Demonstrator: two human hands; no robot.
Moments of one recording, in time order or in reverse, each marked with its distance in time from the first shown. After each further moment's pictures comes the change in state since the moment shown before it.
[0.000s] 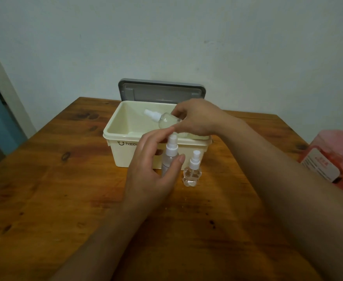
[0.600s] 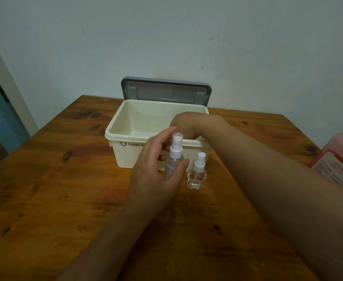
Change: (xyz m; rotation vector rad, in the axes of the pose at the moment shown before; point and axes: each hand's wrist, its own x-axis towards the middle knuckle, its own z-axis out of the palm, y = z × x) left_hand -0.001 -0.003 0.003 0.043 -0.029 -0.076; right_hand 0.060 0.011 0.043 -0.257 -0.333 -0.054
